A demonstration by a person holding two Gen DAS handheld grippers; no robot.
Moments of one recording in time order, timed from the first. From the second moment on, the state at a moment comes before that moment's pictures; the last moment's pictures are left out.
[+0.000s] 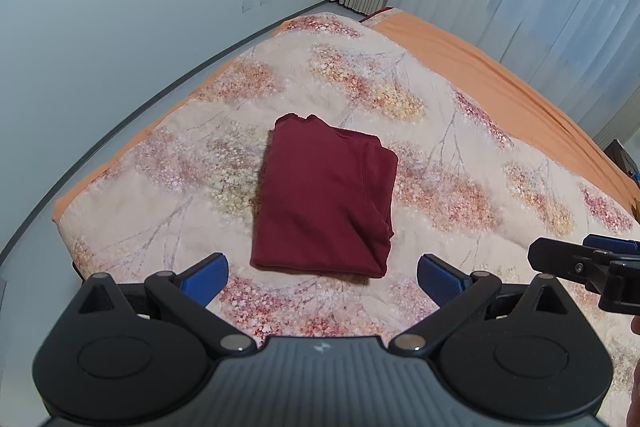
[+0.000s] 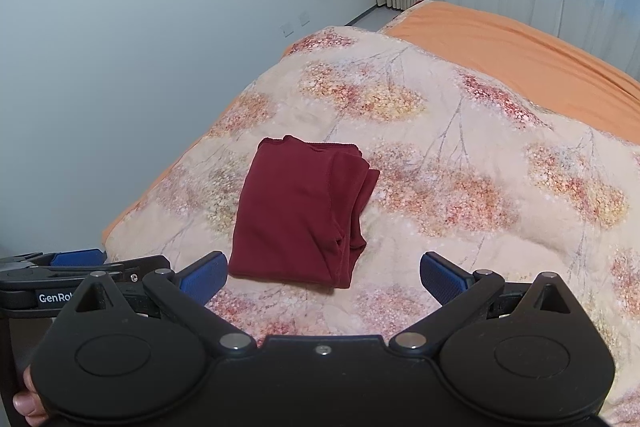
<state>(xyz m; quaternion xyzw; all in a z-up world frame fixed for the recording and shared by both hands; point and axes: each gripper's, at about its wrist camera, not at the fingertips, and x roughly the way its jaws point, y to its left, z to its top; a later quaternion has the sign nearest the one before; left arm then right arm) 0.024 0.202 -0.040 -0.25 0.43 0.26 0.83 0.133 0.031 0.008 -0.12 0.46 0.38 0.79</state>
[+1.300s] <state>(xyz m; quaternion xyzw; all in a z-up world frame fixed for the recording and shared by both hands) 0.024 0.202 -0.040 -0.25 0.43 0.25 0.83 0.137 0.031 0.009 -0.12 0.46 0.38 0.80</state>
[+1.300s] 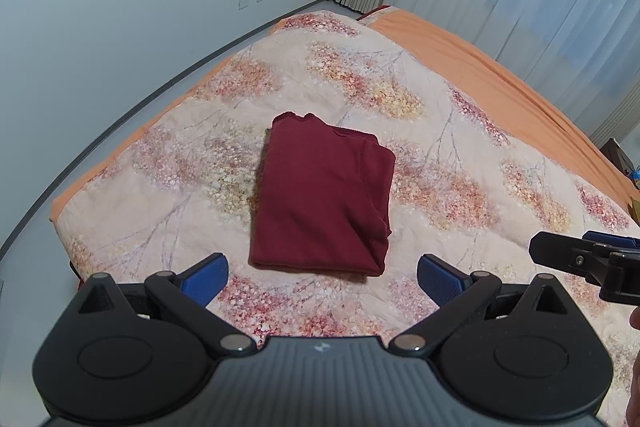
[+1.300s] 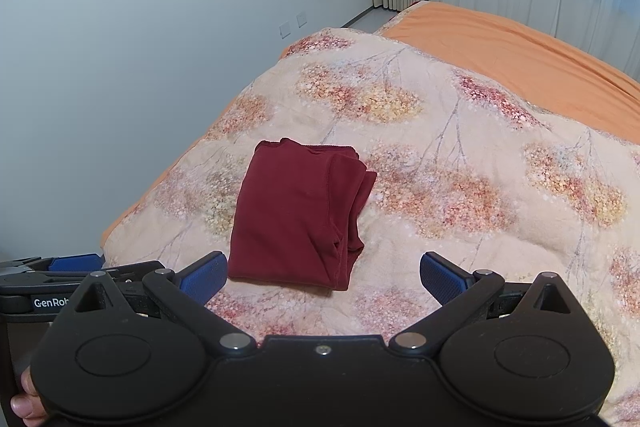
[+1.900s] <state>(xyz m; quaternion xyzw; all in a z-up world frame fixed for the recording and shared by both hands) 0.023 0.199 -0.038 -0.25 0.43 0.25 0.83 0.136 0.030 0.010 -0.12 0.46 0.37 0.80</state>
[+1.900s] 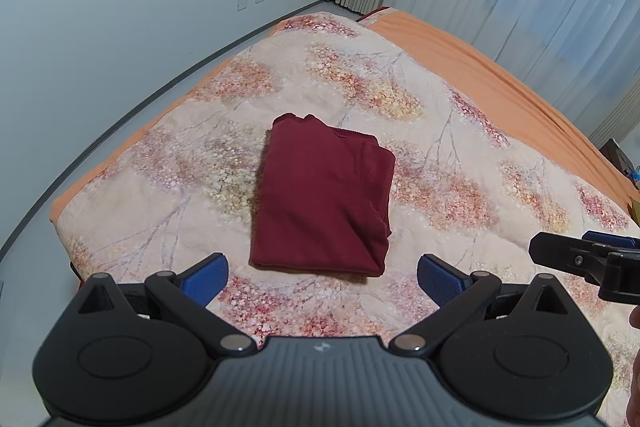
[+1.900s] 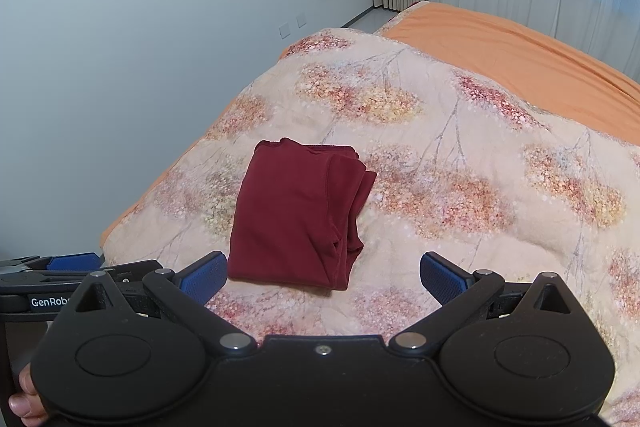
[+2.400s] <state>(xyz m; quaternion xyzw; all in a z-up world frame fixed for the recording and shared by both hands) 0.022 0.201 -0.036 -0.26 0.43 0.25 0.83 0.134 0.031 0.010 -0.12 0.46 0.37 0.80</state>
